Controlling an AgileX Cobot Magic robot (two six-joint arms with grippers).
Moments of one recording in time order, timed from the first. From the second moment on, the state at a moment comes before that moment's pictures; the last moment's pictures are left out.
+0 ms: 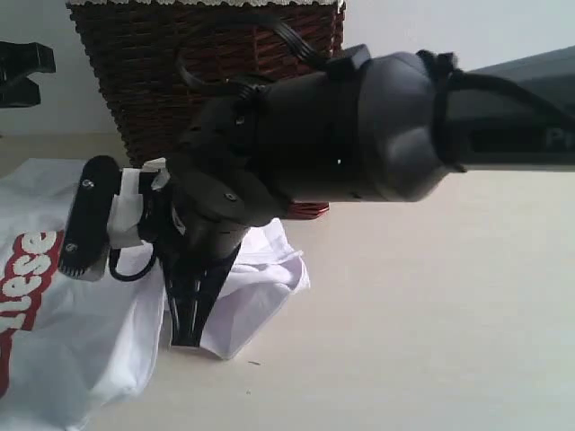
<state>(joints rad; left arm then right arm) -0.11 1.44 -1.06 -0.39 0.39 0.18 0.87 1.90 -1.39 -0.30 0.66 -0.37</state>
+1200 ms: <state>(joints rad) -0.14 1.61 -1.06 -0.40 0.54 0.29 1.09 1.73 -1.39 -0.10 1.01 -0.38</state>
